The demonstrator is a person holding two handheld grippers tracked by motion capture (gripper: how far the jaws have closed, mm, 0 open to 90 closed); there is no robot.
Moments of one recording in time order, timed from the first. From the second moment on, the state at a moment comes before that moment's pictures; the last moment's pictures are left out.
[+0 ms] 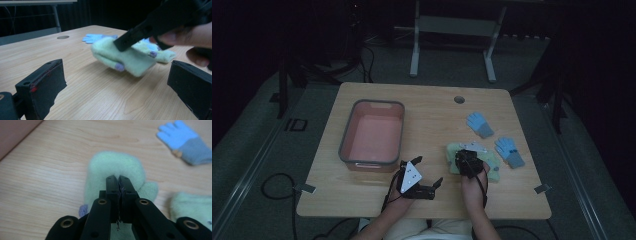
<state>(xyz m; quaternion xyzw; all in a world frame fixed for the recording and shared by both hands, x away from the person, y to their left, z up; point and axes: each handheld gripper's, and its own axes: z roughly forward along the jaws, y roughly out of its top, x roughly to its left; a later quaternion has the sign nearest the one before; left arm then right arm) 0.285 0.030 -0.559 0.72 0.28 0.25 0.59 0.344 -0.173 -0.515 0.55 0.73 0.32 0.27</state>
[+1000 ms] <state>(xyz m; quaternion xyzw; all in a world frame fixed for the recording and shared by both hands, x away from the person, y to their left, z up) 0.285 0.031 -0.559 0.72 0.28 0.25 0.59 0.352 -0.229 -0.480 0.46 0.76 0.36 0.28</state>
